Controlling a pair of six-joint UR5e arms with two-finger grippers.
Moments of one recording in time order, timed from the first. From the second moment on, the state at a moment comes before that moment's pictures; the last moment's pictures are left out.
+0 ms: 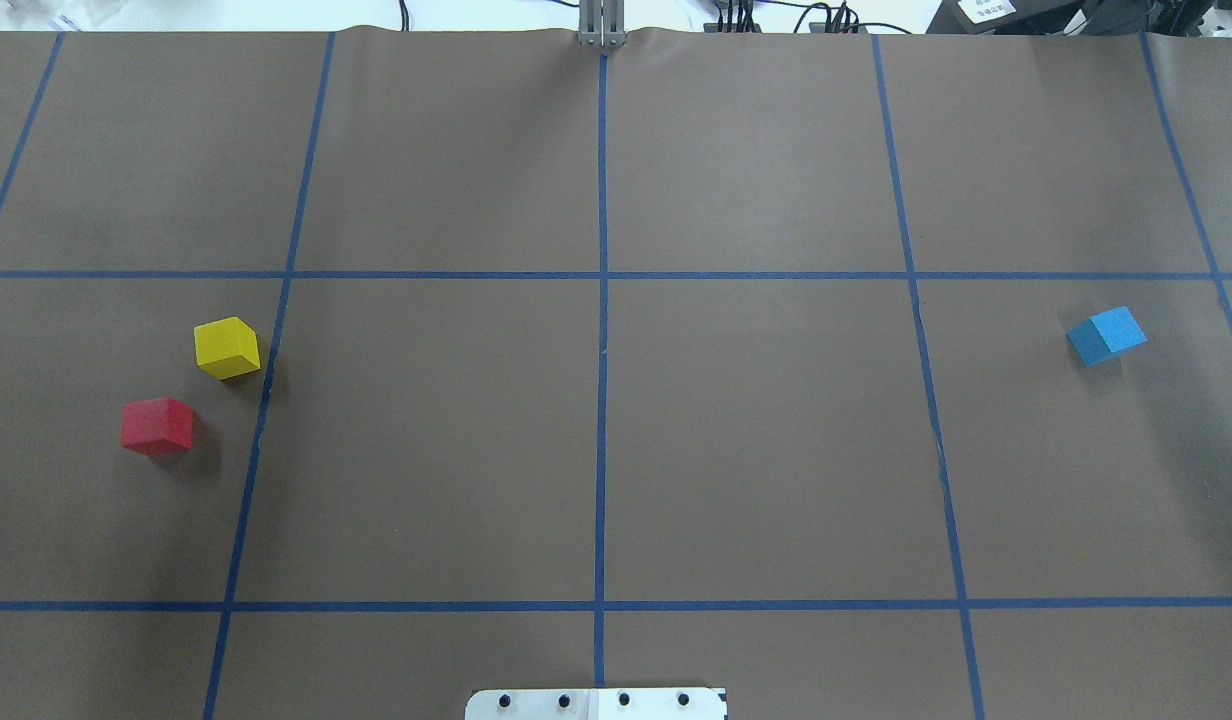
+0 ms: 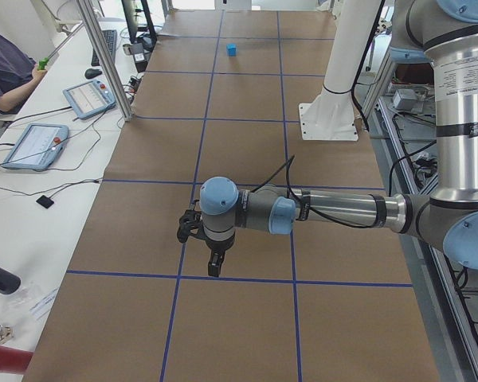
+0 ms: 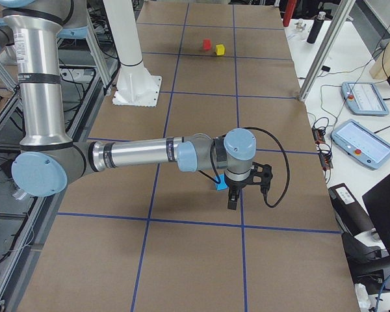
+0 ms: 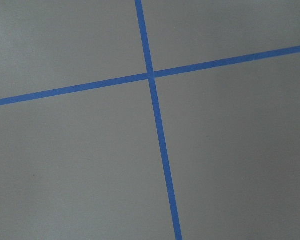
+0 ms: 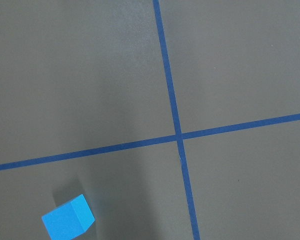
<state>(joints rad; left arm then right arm) -1.52 -1.42 -1.77 -1.65 -2.33 0.05 1.56 -1.53 1.67 -1.56 2.37 0.28</state>
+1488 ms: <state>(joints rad) -1.52 -1.42 -1.84 -1.67 -2.38 0.05 1.25 -1.44 1.68 -1.40 2.38 0.32</state>
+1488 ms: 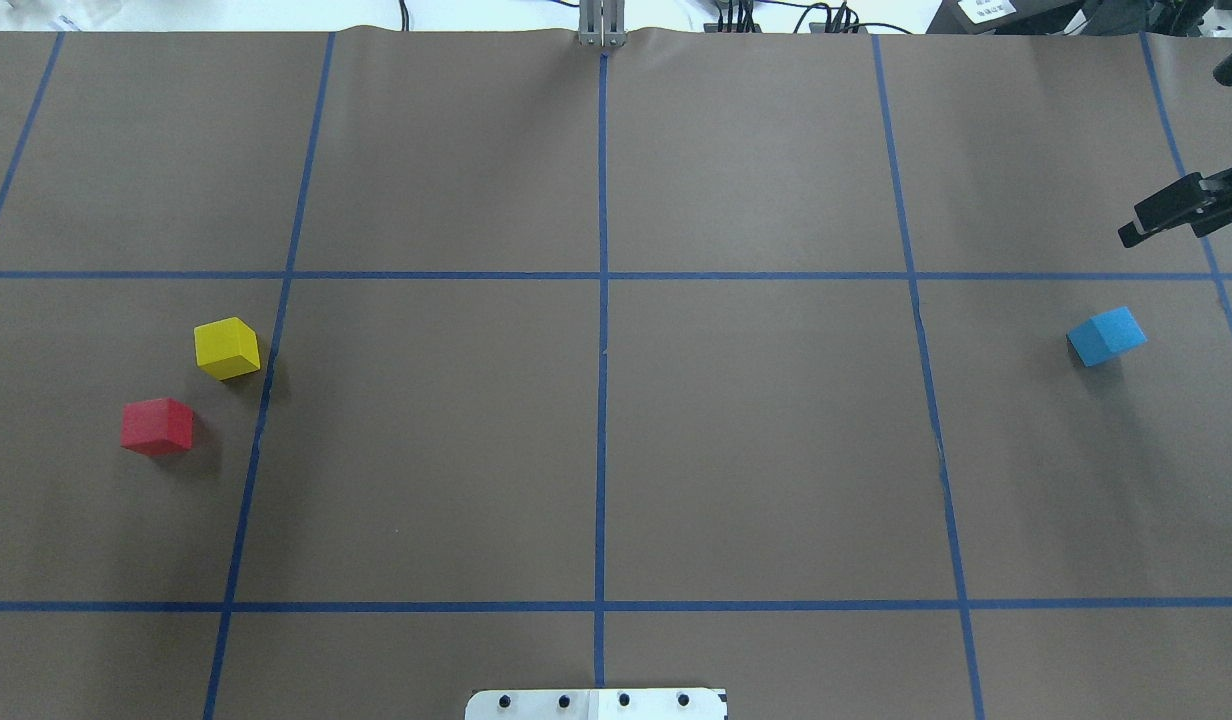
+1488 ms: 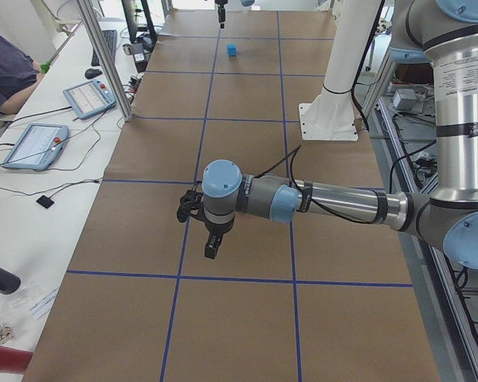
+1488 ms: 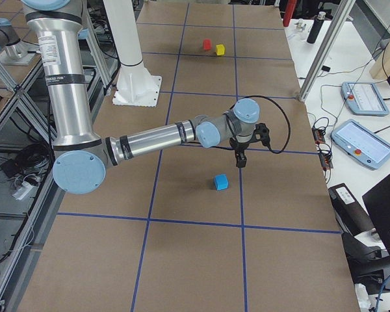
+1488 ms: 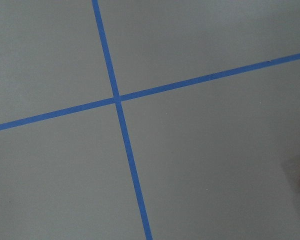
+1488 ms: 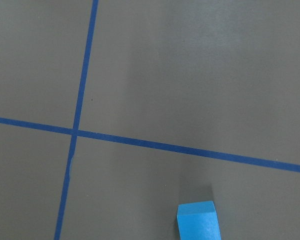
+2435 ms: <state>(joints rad) -1.52 -1.43 -1.84 -1.67 -2.38 0.05 1.10 -1.43 1.53 -1.38 2.29 0.29</state>
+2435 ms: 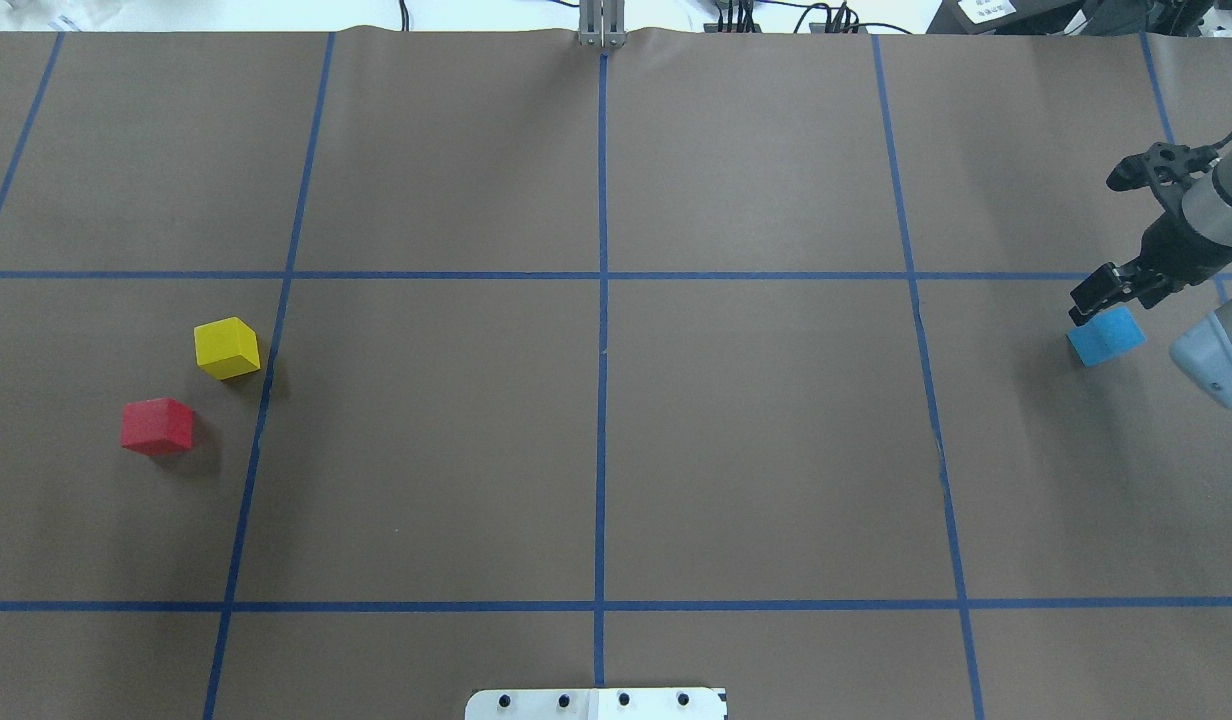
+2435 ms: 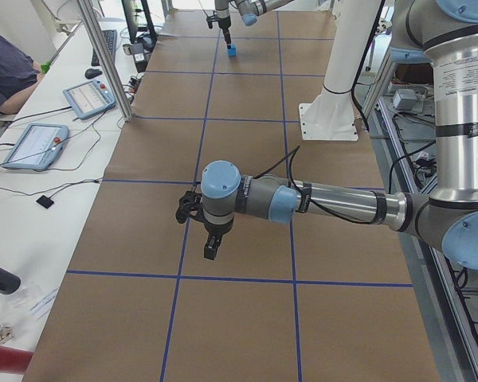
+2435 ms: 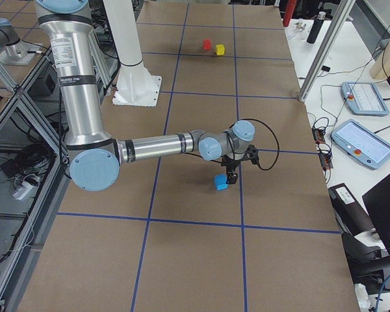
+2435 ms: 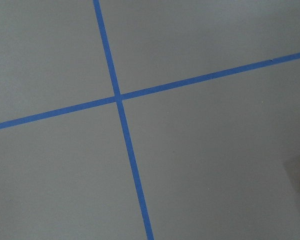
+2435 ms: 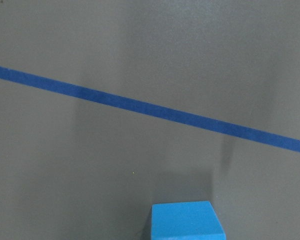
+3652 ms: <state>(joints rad) -1.52 -1.44 -1.82 -1.67 -2.38 0.05 1.12 -1.24 1.48 -1.52 2.33 0.27</state>
